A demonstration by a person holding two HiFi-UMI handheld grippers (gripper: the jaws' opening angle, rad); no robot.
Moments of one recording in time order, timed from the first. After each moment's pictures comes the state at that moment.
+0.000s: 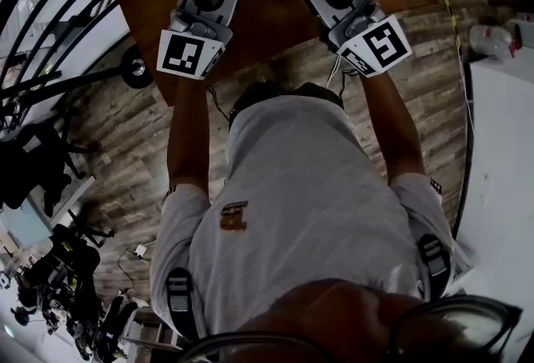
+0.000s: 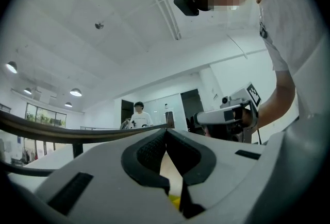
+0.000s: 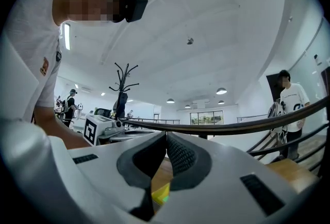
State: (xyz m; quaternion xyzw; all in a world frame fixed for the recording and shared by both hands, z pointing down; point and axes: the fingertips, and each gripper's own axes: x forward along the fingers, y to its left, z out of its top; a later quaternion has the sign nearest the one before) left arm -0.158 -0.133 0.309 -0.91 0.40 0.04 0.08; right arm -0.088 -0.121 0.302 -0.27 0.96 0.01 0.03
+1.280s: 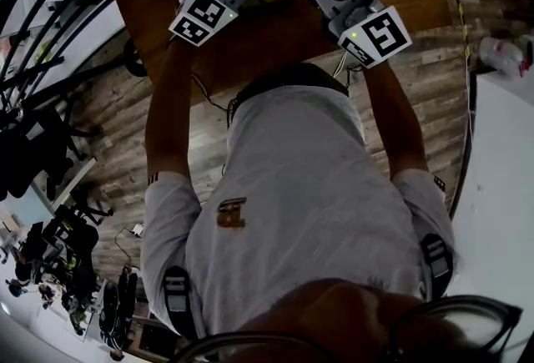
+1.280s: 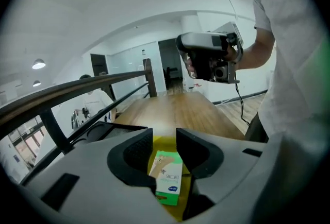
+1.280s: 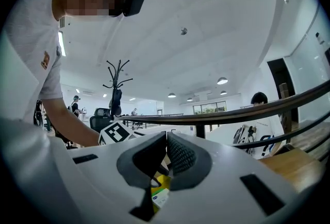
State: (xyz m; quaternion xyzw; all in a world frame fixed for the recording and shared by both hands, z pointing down) left arm -0.129 -0.268 0.471 -0.92 0.27 -0.27 0.02; right arm -0.078 -0.251 0.342 -0.25 0.97 -0.03 0.01
